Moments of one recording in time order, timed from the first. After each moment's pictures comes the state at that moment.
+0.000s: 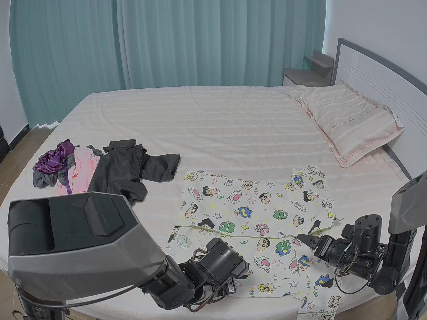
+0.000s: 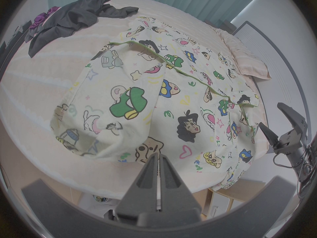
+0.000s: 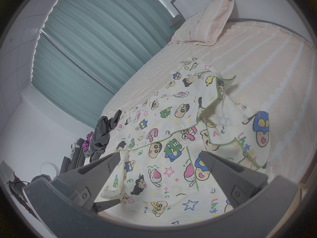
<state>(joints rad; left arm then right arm) -0.90 2.24 -0.88 -0.28 0.16 -1.01 0.40 2.13 -0.05 -1.55 -0.02 0.81</state>
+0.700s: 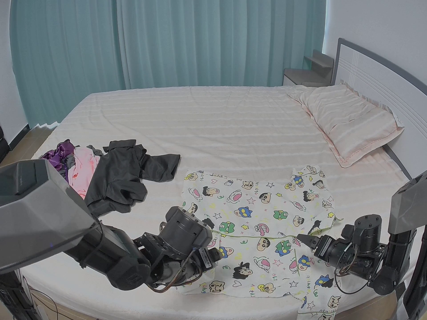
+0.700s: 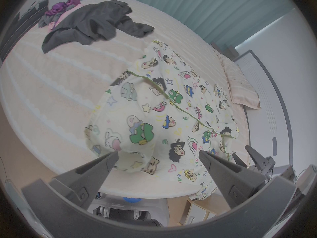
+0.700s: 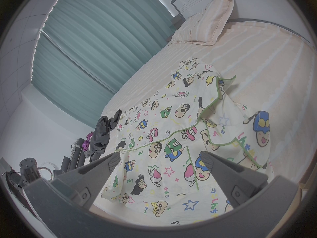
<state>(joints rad) -0.78 2.02 -0.79 -0.29 0.12 -1.06 0.40 2.13 -0.05 -1.55 -0.02 0.81</state>
